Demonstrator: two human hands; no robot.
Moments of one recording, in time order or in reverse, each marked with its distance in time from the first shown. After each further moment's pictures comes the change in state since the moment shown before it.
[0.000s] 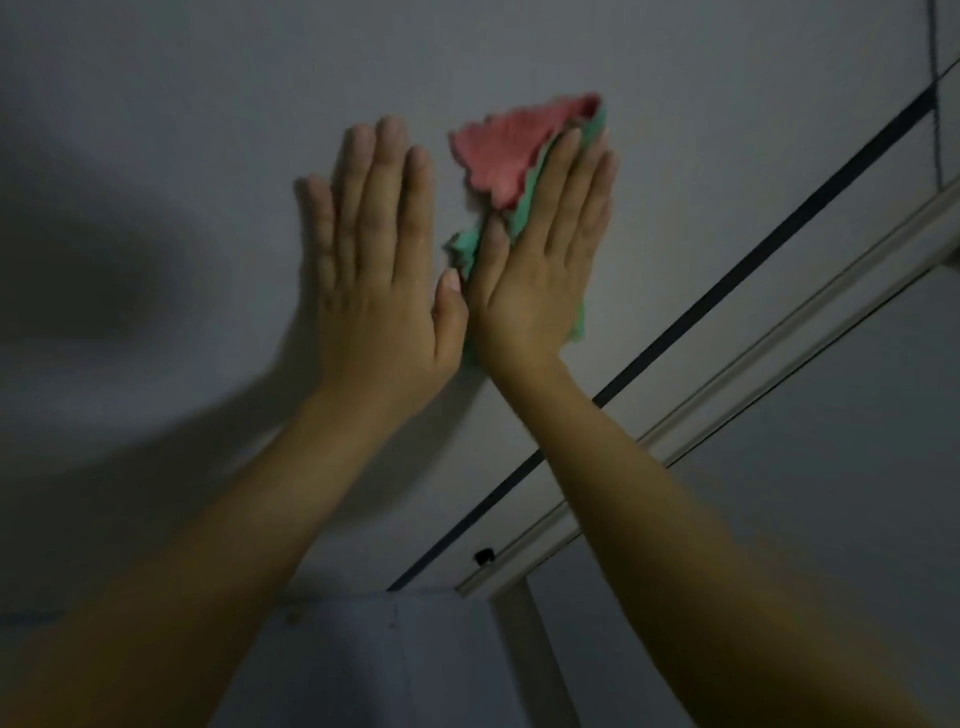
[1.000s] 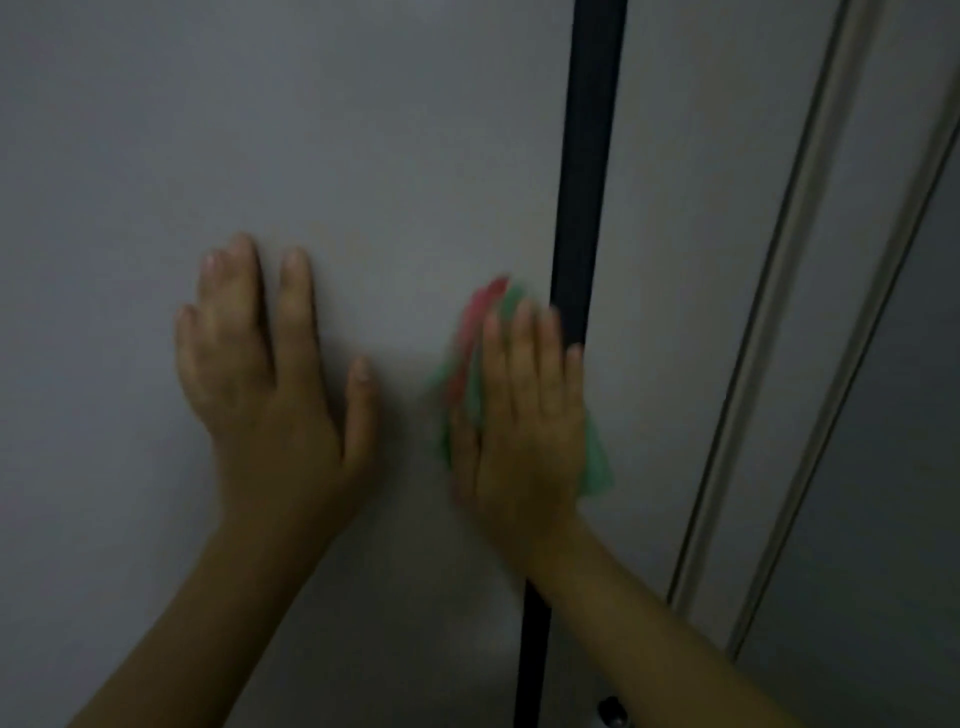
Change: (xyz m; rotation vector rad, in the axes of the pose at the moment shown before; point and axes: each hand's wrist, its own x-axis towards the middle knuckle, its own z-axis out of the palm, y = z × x) left_hand 0.020 0.082 0.082 0.299 0.025 0.391; right_hand -0.070 0.139 -0.008 0.062 0.231 0.163
